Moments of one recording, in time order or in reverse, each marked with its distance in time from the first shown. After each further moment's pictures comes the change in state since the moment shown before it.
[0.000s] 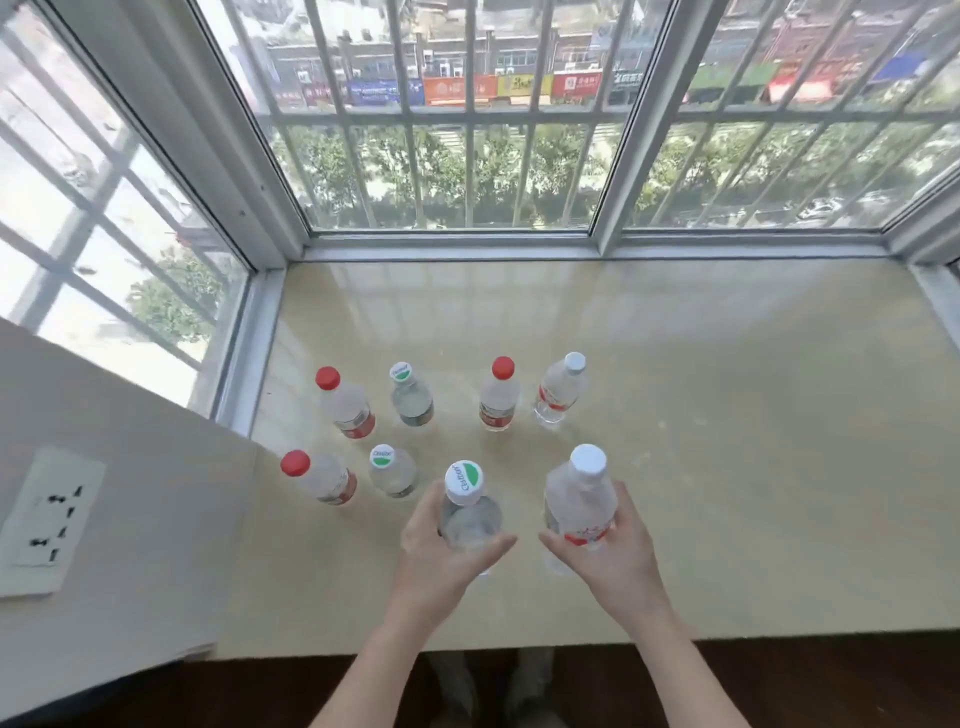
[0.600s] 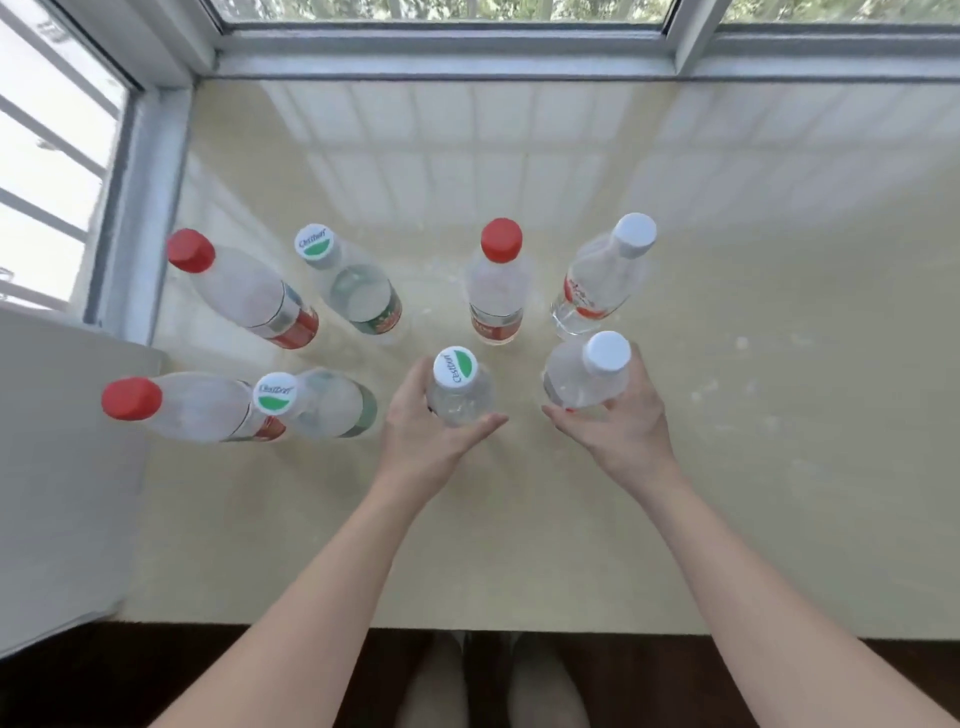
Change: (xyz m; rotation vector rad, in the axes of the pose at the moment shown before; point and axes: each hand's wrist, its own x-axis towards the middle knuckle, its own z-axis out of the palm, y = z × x) left_hand 0.142 -0.110 0.058 0.076 0.095 -0.047; right_hand 0.159 0.118 0.034 -0.135 -0.037 -0.110
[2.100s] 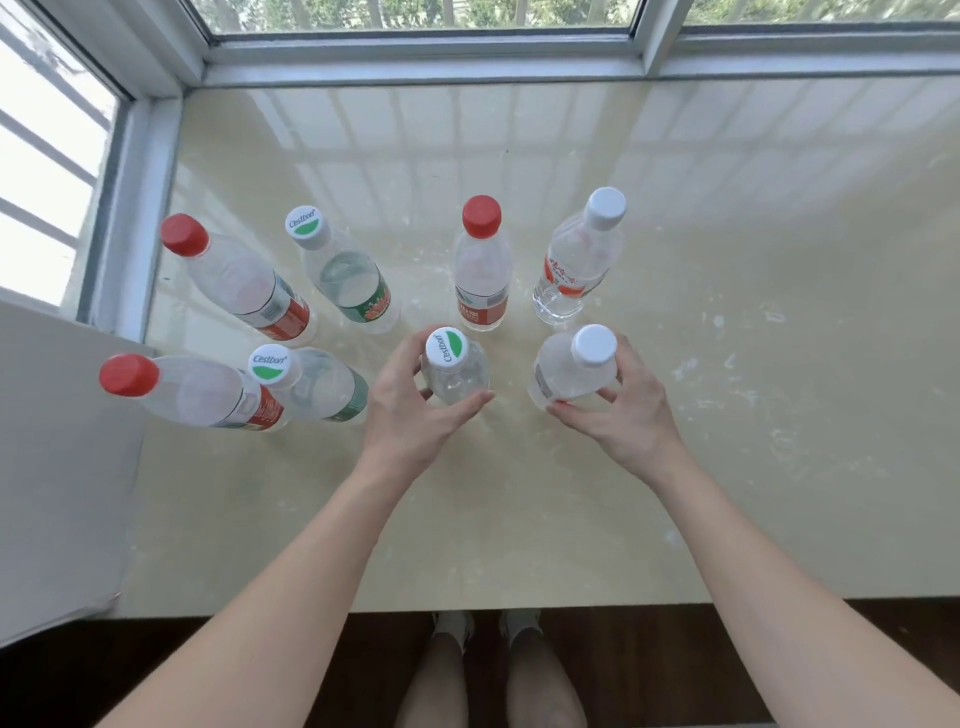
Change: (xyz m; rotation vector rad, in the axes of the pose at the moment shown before) left_hand -0.008 0.001 -0.006 0.055 -0.002 0.164; right_hand -0.017 0.012 -0.016 0.083 -0.074 -0.030
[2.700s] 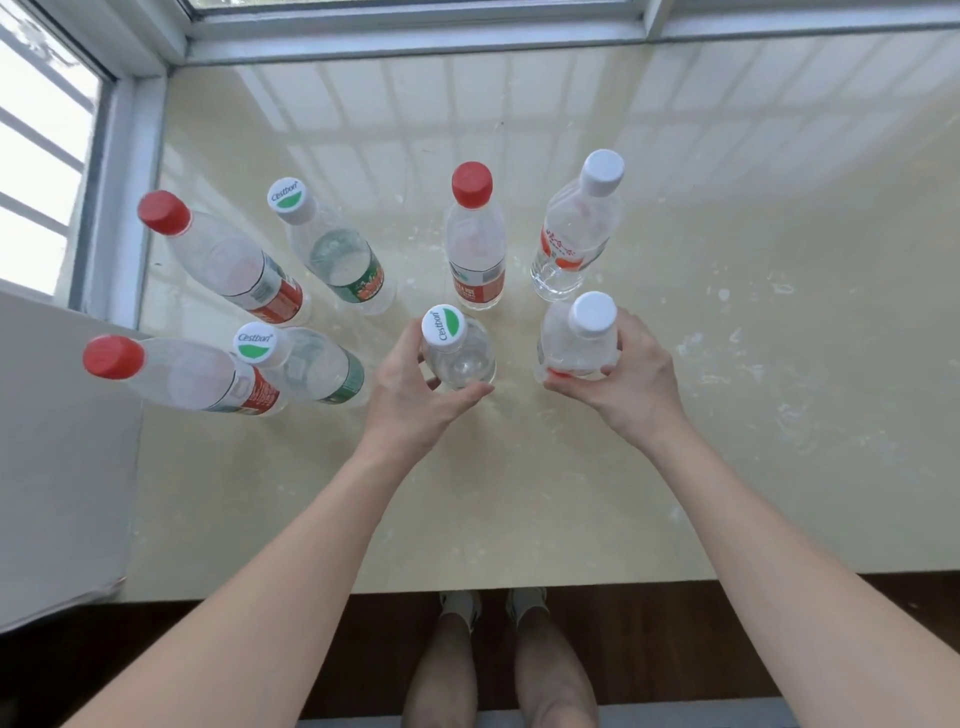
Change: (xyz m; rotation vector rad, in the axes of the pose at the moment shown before) left_hand -0.001 -0.007 0.007 0.059 -0.050 -0.031; right_hand 0.007 0.009 -0.001 -0.199 0.114 -0.032
